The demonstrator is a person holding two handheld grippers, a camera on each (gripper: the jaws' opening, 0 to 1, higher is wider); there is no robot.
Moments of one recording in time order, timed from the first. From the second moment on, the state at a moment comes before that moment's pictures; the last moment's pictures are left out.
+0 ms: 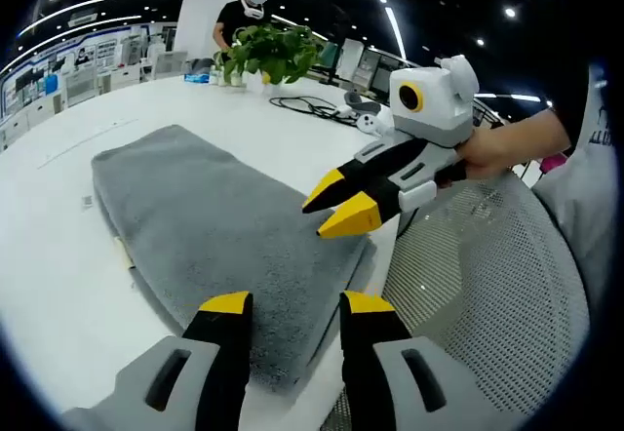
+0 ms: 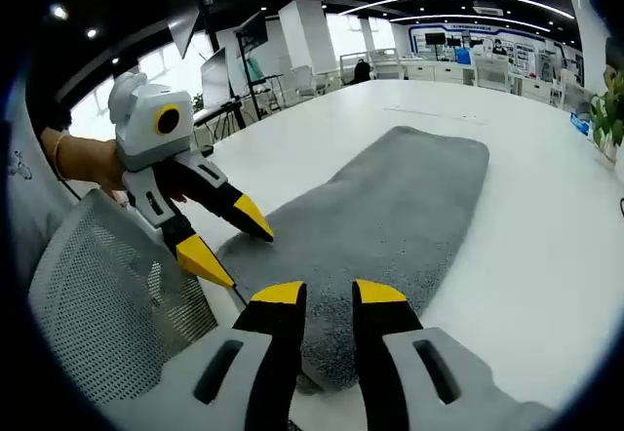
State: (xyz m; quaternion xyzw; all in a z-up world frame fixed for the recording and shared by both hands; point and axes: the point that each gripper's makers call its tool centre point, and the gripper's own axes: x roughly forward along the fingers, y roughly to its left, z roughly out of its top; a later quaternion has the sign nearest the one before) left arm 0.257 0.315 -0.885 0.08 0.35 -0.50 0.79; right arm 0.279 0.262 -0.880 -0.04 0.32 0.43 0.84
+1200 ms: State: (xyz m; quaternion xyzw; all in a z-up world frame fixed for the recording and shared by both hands) left arm 0.243 0.309 -0.911 0.26 0.32 -0.53 0.74; right arm 0.229 0.273 -0.913 -0.29 0.29 0.56 0.72
